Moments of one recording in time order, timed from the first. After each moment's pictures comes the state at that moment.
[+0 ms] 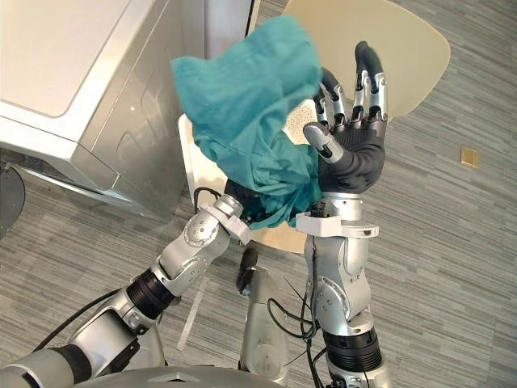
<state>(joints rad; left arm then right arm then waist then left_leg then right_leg) -0.56 -0.06 -0.63 0.16 -0.53 -0.13 0.12 -0.12 -0.28 0.05 -0.61 0.70 -0.26 -0.17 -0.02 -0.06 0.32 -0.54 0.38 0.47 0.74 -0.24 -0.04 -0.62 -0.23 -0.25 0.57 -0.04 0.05</state>
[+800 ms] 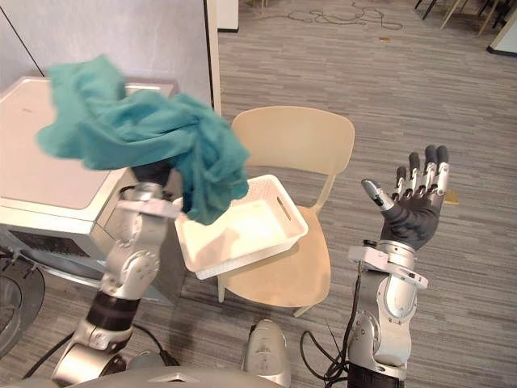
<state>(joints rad) -0.26 0.01 -0.17 -0.21 -0.54 -0.17 0.10 0.13 -0.17 -0.36 -0.44 0.50 -0.14 -0.12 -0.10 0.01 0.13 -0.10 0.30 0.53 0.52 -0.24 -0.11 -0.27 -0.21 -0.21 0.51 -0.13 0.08</state>
